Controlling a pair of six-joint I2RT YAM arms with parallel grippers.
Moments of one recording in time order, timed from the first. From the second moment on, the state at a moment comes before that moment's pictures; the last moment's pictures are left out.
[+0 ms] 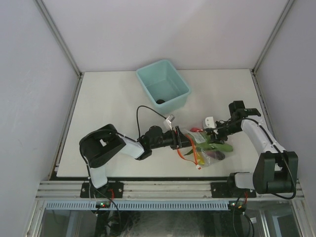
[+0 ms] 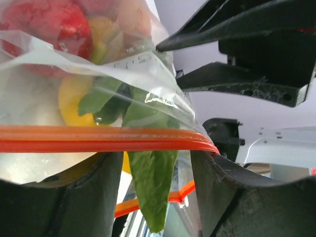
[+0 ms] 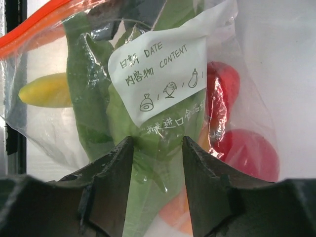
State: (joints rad) left arm -0.95 1.84 0.65 1.01 0.37 -1.15; right arm 0.02 1.31 0.92 -1.12 -0.82 -1.60
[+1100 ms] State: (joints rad) left arm -0.95 1.95 0.80 0.96 0.30 -1.30; right arm -0.02 1.35 0.92 -0.99 -0.90 -1.28
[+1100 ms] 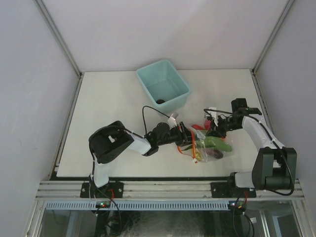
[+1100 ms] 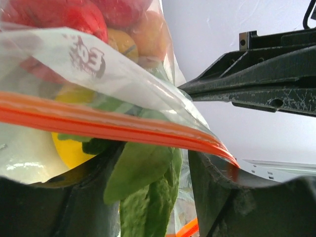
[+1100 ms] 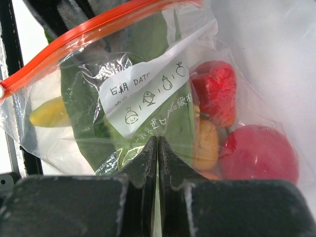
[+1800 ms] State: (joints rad) left arm -0.95 2.00 0.91 0.85 0.32 -1.31; right arm 0.00 1.35 0.92 -0.95 -0.93 -1.21
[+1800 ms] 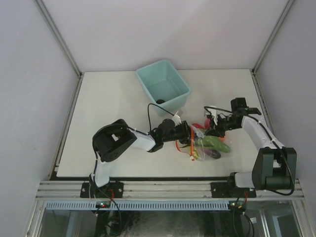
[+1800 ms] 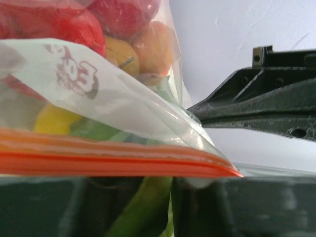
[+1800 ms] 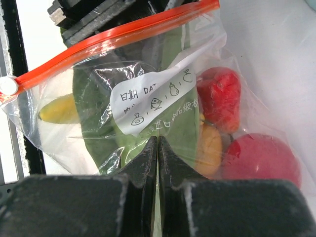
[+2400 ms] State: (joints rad) left arm -0.92 1.96 0.86 0.87 0.32 -1.23; right arm -0.20 1.32 0.92 -0.74 -0.92 -0.69
